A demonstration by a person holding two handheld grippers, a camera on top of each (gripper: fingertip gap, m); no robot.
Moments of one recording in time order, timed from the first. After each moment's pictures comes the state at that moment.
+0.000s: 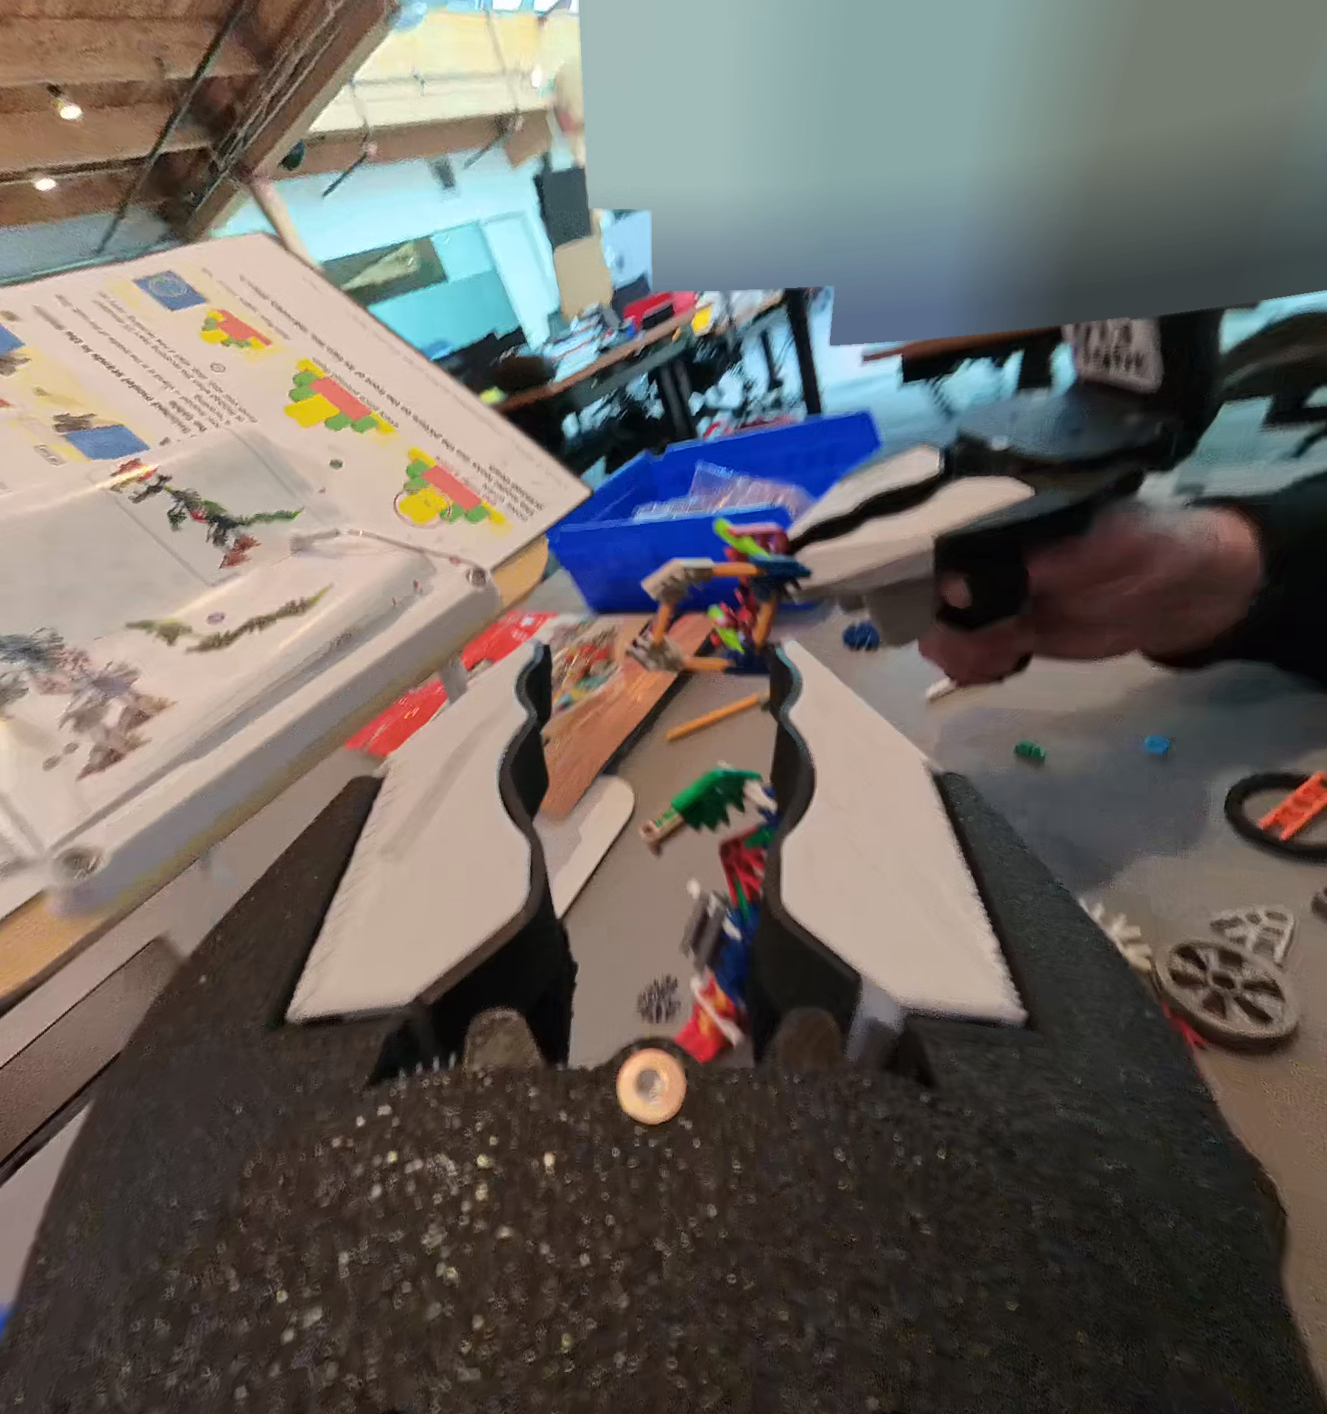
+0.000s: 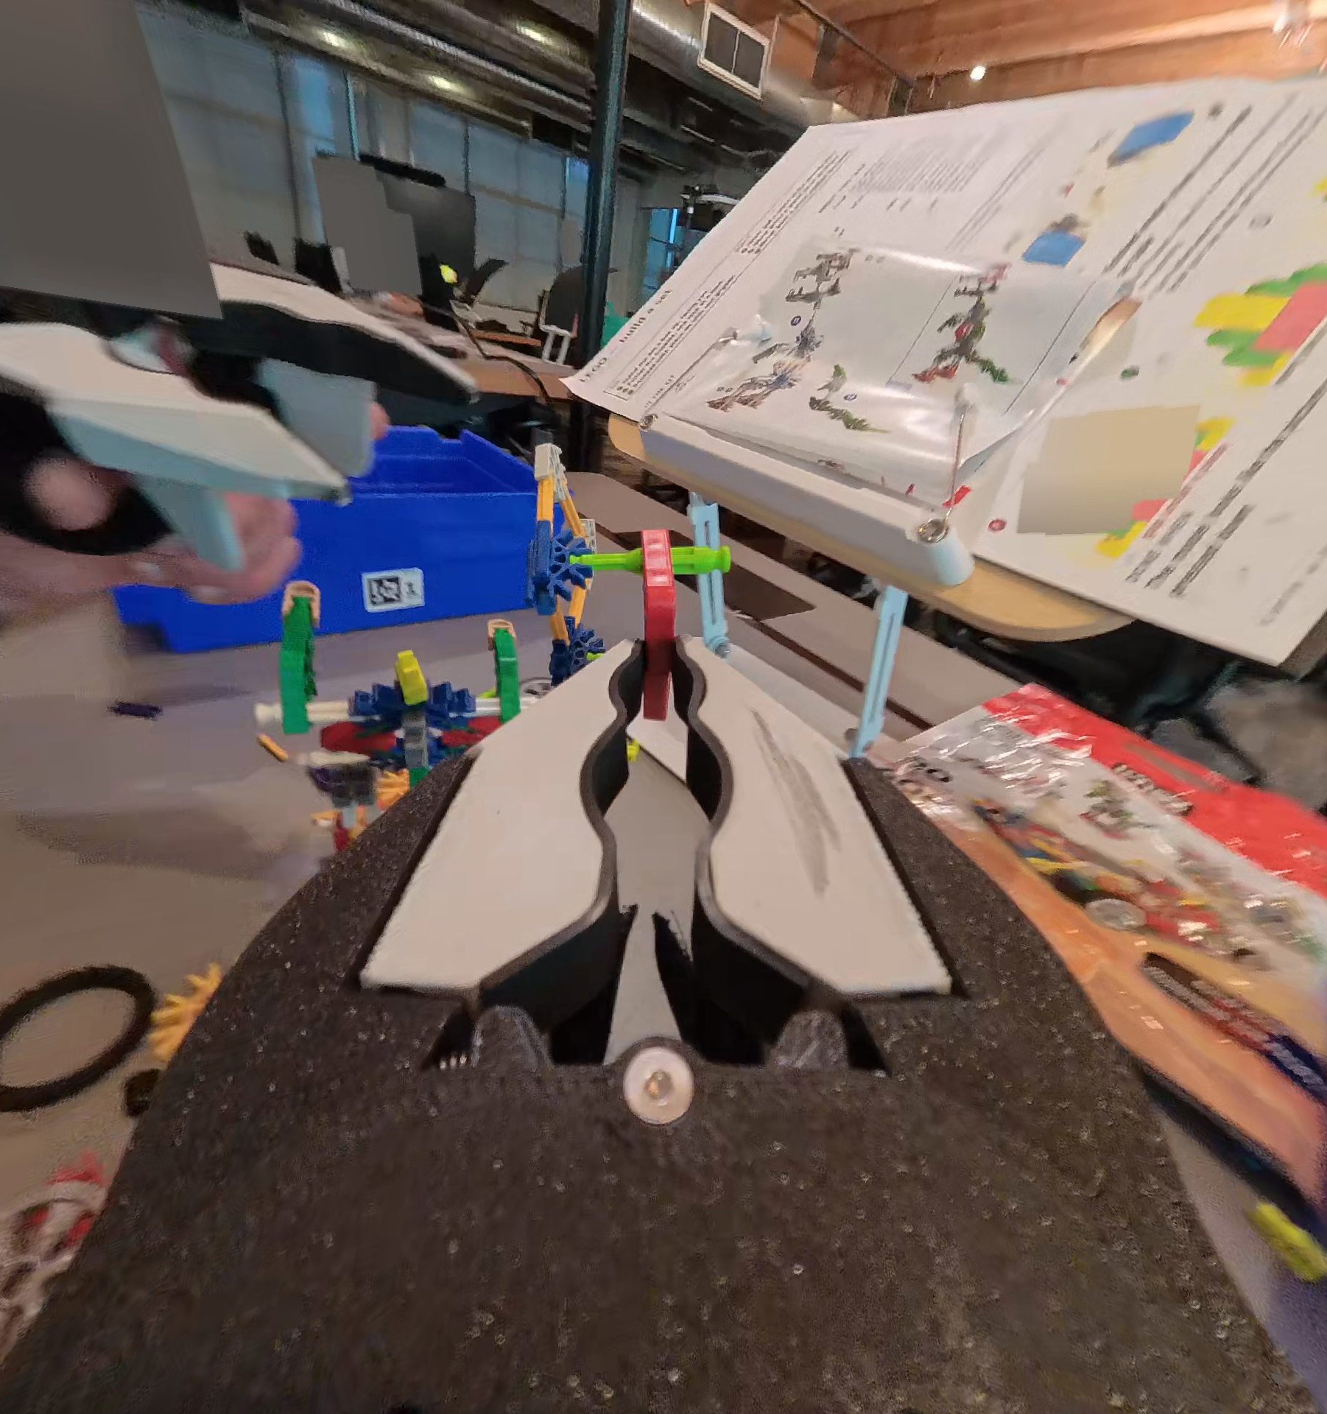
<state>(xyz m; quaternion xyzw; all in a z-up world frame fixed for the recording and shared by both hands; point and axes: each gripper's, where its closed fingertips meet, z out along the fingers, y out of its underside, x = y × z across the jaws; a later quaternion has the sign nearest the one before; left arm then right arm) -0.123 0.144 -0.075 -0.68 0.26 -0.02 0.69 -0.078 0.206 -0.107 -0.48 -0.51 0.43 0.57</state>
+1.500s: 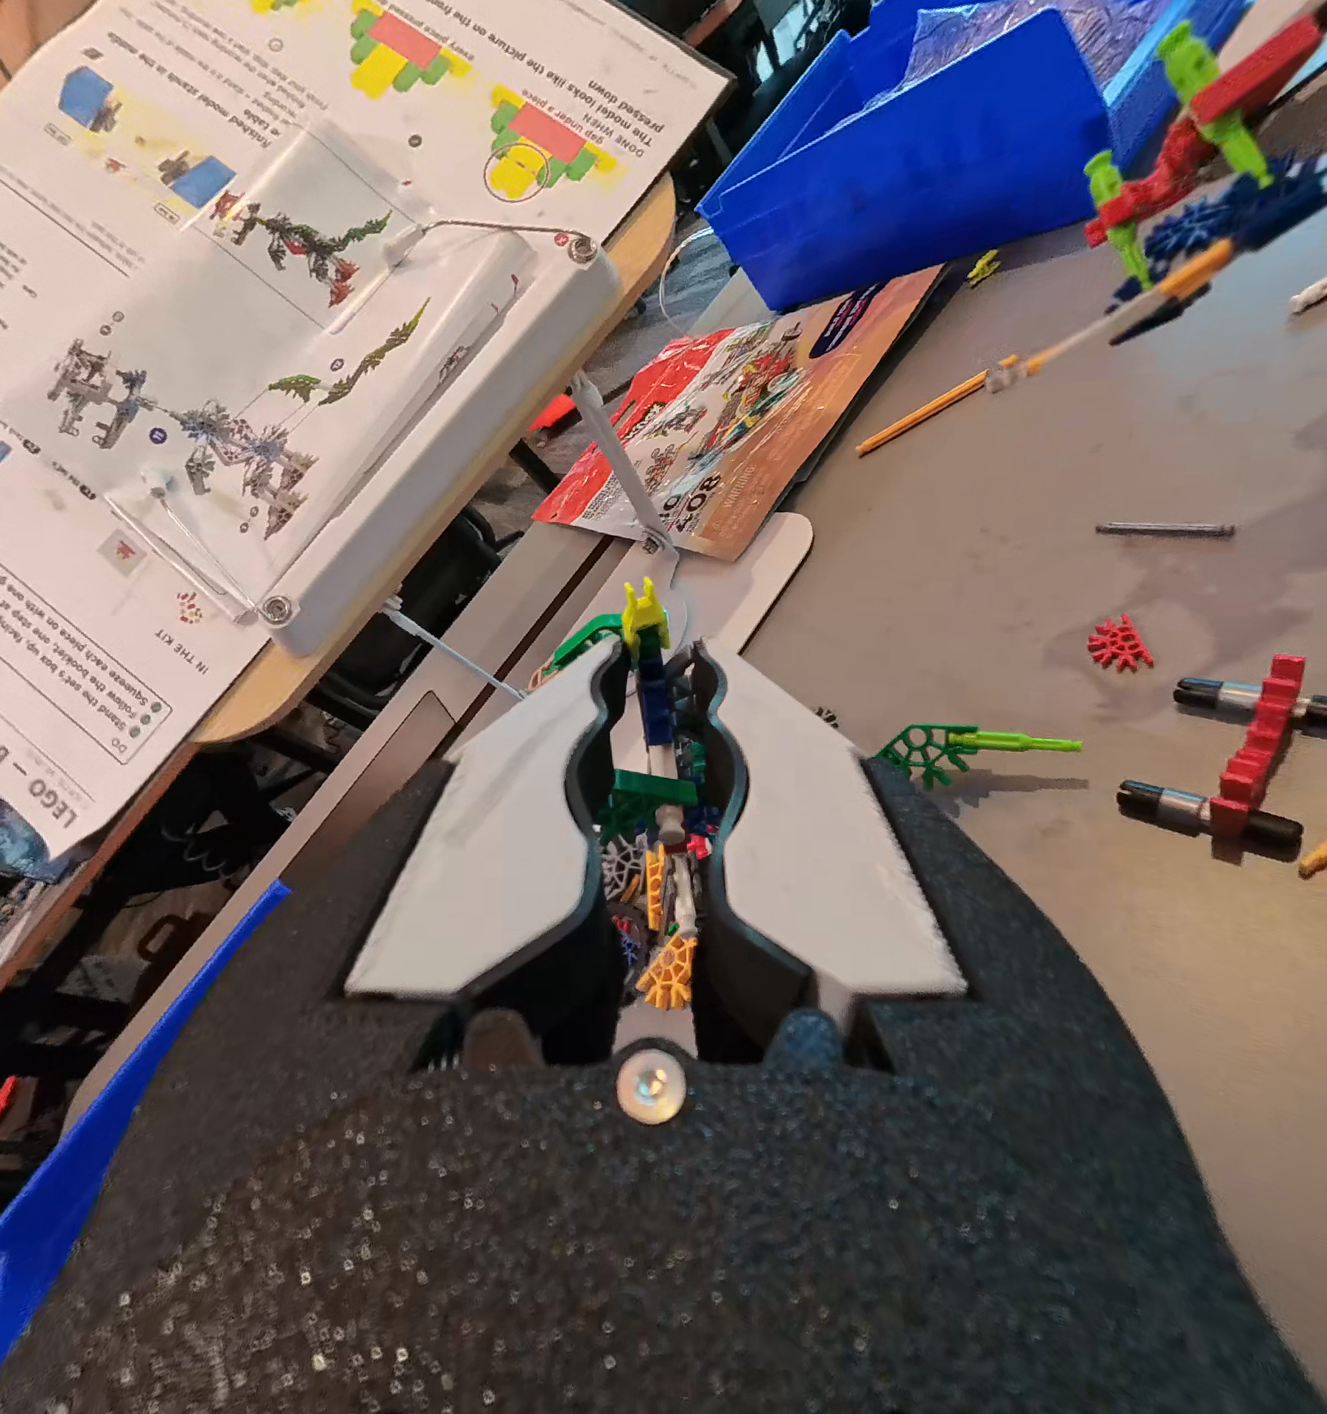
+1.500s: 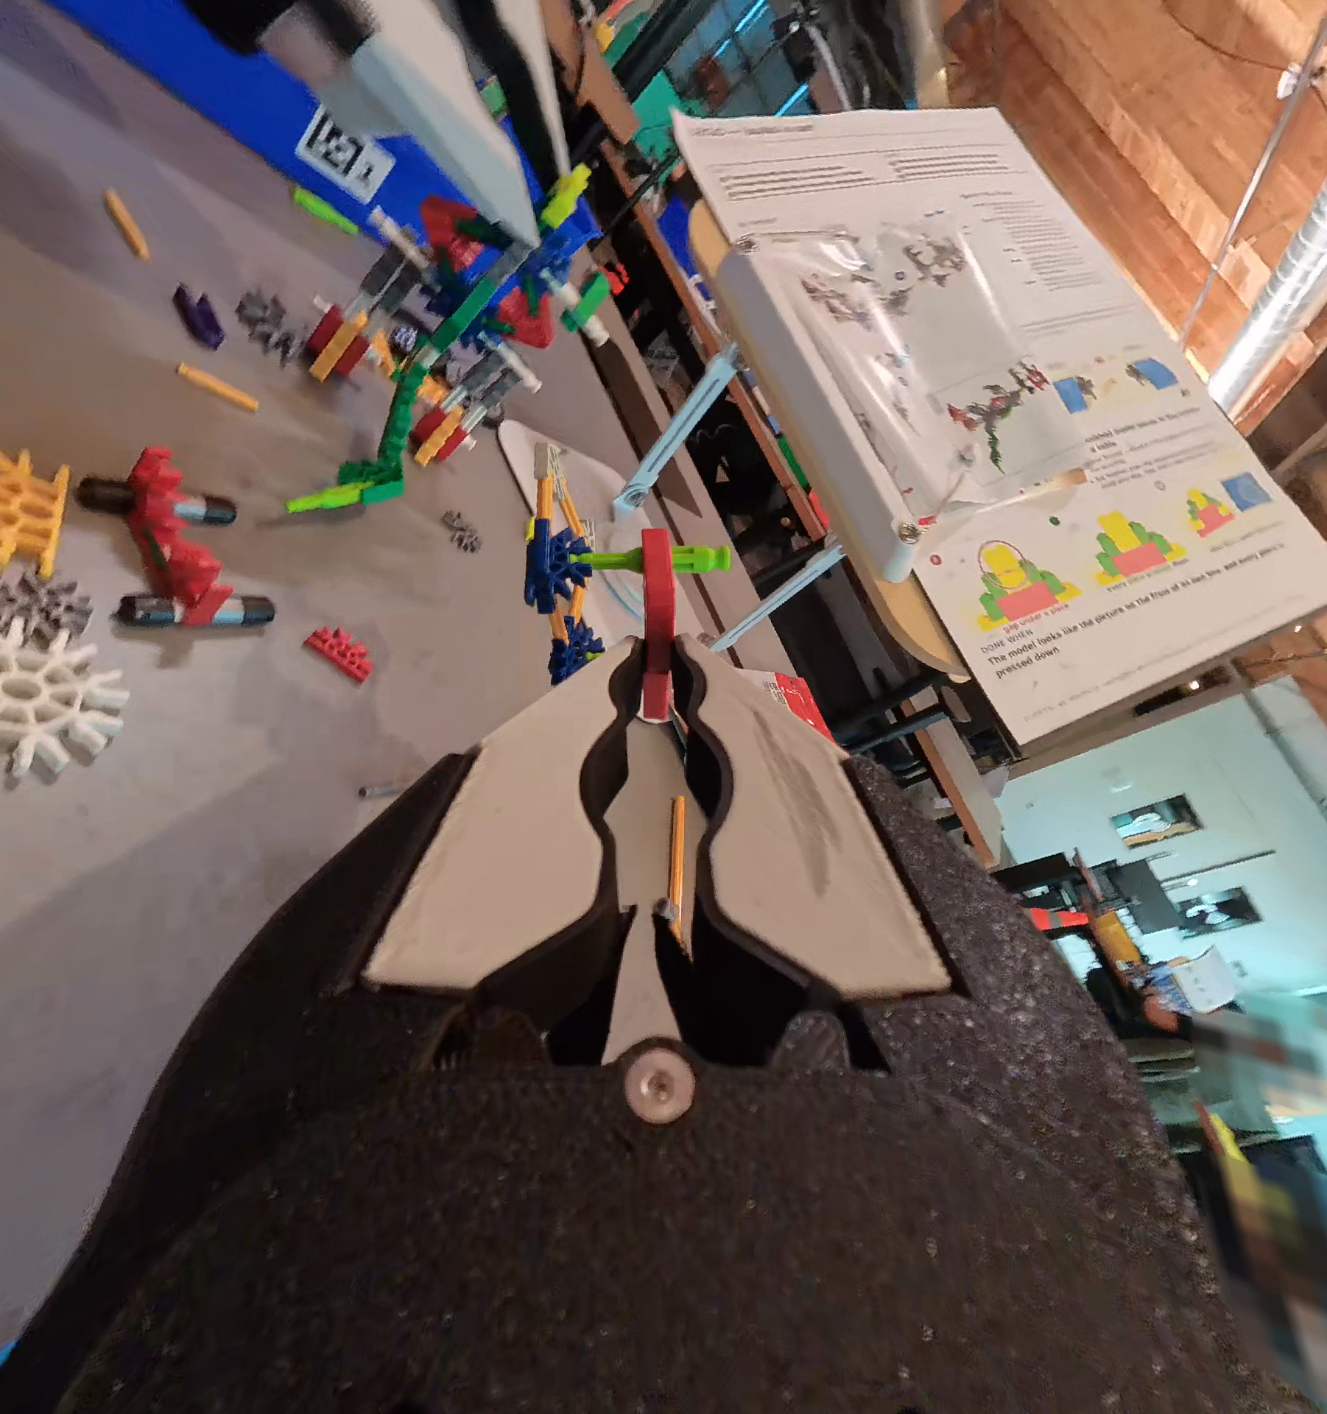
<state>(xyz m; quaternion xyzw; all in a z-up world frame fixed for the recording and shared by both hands) -0.187 0.140 -0.141 -0.75 0.25 0.21 0.58 -0.034 0.193 -0.151 -0.35 -0.67 0.13 0.64</state>
